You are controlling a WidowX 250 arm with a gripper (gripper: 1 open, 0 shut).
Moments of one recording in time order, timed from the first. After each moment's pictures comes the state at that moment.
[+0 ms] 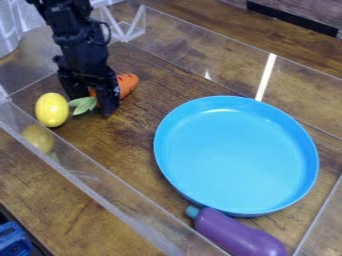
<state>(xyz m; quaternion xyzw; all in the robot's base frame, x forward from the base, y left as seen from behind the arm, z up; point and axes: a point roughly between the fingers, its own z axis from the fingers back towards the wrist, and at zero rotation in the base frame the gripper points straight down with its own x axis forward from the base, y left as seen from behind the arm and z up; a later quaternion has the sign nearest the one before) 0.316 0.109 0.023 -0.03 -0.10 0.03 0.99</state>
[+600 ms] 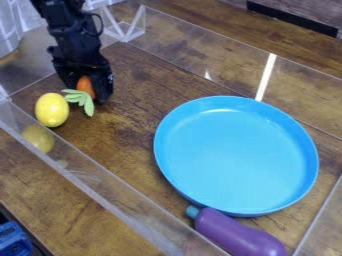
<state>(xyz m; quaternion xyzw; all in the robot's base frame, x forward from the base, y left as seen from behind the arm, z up) 0.336 0.134 0.021 -0.02 -0.12 0.03 0.99</state>
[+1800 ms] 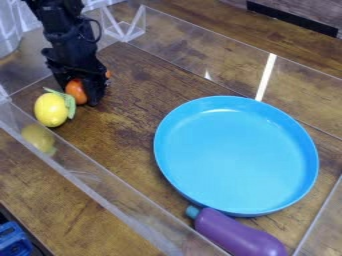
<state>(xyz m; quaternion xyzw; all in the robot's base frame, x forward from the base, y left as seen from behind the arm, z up) 0.313 0.126 0.018 -0.01 -0.09 0.04 1.00</state>
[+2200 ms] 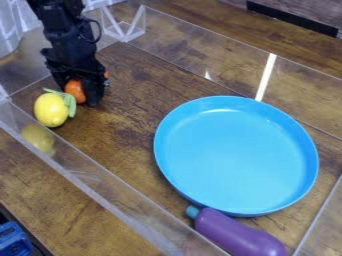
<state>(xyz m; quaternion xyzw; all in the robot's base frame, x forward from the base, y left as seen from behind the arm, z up) 0.312 0.127 0.019 -0.01 -0.07 0.05 1.00</state>
